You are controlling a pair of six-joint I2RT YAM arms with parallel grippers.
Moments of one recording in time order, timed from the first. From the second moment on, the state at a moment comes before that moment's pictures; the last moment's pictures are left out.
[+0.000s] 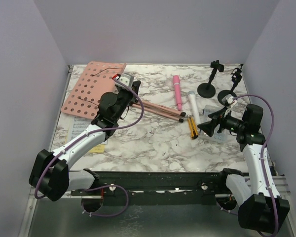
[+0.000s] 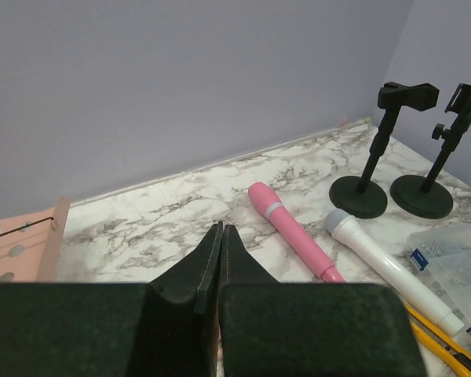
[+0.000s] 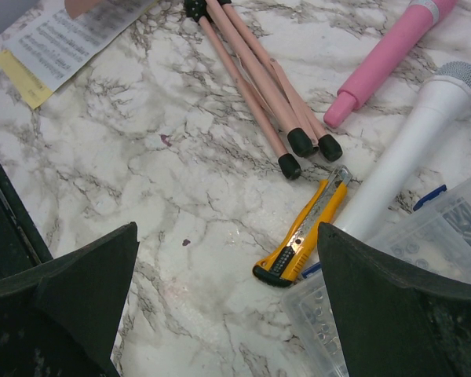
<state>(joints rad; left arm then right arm) -0.55 1.25 0.81 0.61 -0.04 -0.03 -0.20 0.86 0.63 -0.31 -1.00 -0.23</state>
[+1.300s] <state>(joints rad) -0.53 0.89 0.71 -0.13 -0.13 -0.01 0.02 1.32 0.96 -0.53 -0.95 -0.53</state>
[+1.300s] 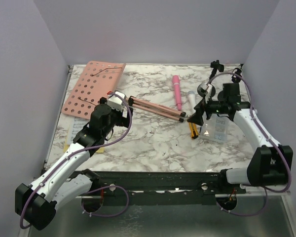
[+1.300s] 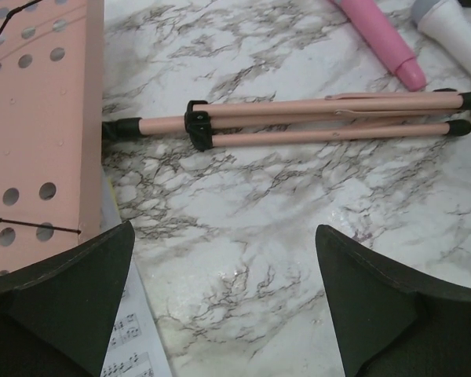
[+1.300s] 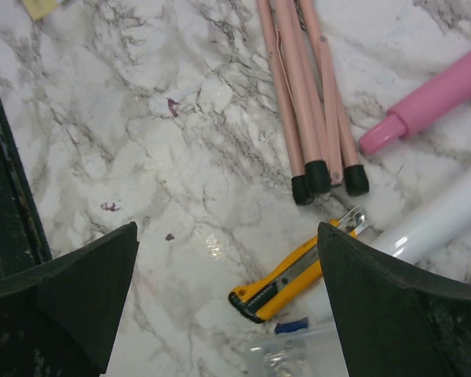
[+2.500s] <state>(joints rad) -0.52 0.88 0.69 -0.19 -0.32 0.09 0.50 2.25 1.84 -0.74 -0.43 -0.79</state>
